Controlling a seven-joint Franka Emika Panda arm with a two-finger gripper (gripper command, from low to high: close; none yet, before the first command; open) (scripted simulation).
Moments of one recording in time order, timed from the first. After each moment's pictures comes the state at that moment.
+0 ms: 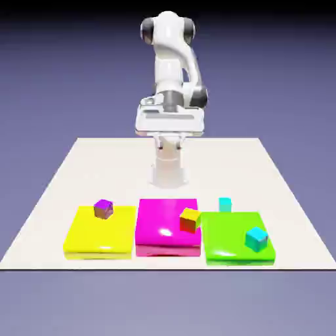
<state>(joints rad) 0.04 -0.53 0.02 -2.81 0.03 3.00 0.78</state>
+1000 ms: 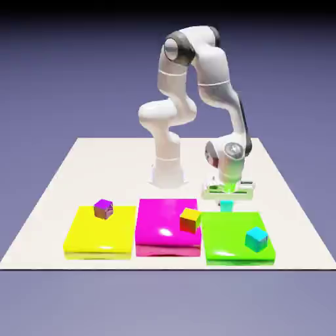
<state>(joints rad) 0.41 0.12 0.32 -2.79 0.36 2.68 1.21</state>
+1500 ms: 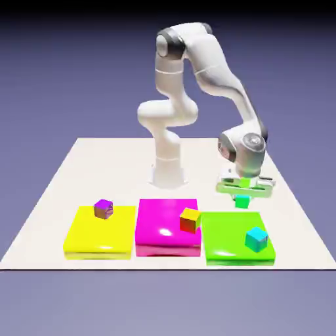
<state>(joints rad) 0.04 0.24 0.59 -2.43 0.12 2.39 1.56</state>
